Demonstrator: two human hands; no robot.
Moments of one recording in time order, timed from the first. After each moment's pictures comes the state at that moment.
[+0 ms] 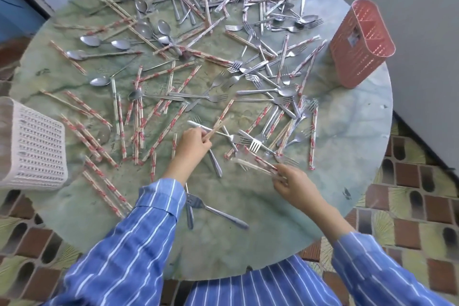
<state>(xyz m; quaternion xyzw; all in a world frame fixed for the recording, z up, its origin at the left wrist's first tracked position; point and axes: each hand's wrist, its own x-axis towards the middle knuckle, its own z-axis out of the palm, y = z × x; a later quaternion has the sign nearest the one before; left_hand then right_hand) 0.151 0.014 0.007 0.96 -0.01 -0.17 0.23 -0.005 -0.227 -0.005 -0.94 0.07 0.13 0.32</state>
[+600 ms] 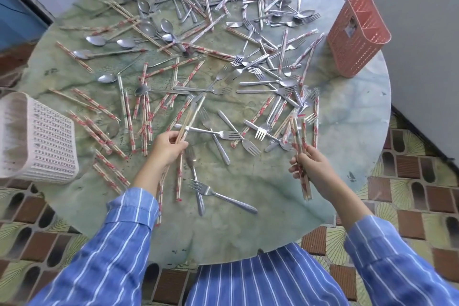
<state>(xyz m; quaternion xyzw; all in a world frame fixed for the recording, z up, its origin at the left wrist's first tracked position) 0.123 0.090 0.030 0.88 0.12 -0.20 0.41 -0.013 -0.228 0.019 -0.65 0.34 0.11 0.68</state>
